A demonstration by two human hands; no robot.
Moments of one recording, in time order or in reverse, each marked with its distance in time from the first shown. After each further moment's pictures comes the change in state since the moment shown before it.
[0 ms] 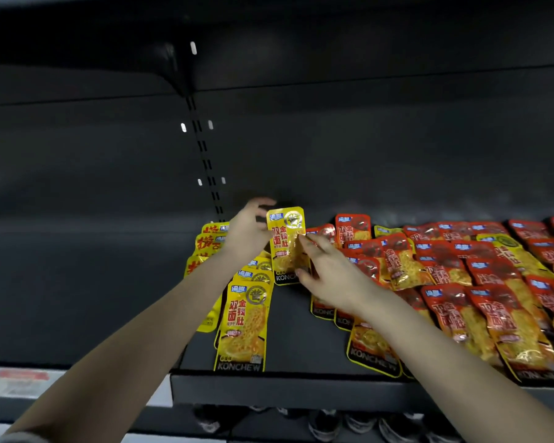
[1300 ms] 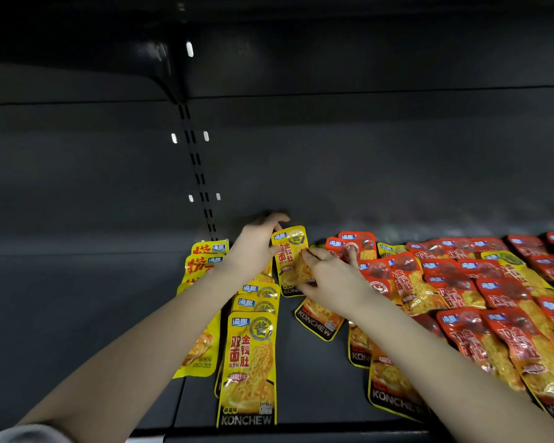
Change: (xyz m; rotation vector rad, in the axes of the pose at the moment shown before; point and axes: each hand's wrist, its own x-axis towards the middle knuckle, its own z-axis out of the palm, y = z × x) left_hand 0.052 -0.040 0.011 0.421 -0.114 0.371; right_hand 0.051 0.017 0.014 -0.346 -0.023 0.144
